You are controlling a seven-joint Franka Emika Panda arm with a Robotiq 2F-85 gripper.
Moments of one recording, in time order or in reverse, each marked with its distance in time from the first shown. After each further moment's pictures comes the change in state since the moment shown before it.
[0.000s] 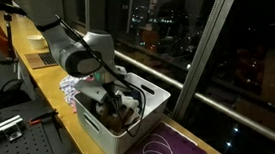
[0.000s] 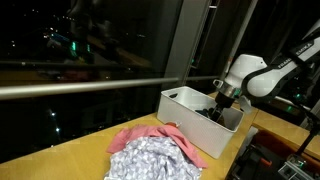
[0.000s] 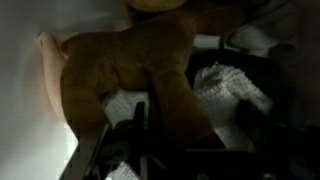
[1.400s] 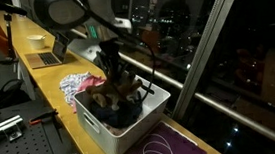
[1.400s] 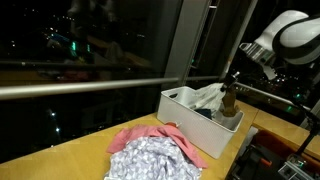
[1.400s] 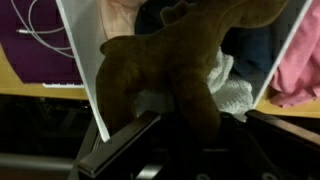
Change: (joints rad) arm -0.097 -0.433 0.059 -0.099 0.190 -0.093 -0.061
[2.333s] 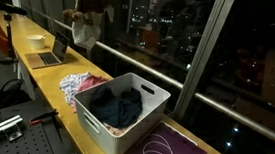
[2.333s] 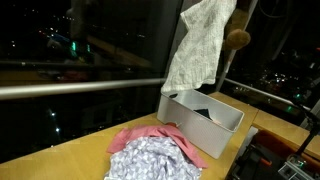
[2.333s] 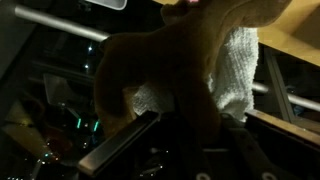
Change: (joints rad) arm 0.298 -0.318 0.109 0.231 -0.012 -0.231 0.136
